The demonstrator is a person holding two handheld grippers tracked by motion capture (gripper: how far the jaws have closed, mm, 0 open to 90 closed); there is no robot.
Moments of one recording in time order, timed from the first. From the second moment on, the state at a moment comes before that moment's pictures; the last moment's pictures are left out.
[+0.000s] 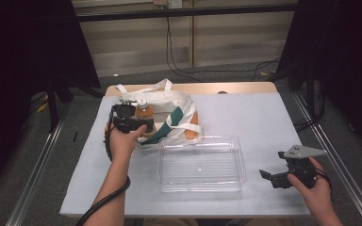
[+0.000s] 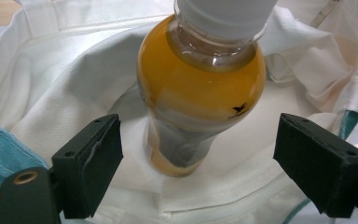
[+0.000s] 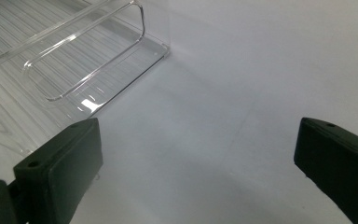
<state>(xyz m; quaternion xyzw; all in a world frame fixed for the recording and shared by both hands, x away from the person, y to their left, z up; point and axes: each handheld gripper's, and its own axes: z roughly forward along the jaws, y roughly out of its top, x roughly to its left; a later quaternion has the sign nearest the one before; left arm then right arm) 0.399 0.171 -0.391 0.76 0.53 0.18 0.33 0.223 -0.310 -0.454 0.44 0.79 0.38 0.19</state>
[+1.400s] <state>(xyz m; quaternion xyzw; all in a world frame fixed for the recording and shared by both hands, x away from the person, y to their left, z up) 0.419 0.152 -0.392 0.74 0.55 0.21 0.32 0.224 -0.311 -0.454 0.44 0.79 0.38 0.19</state>
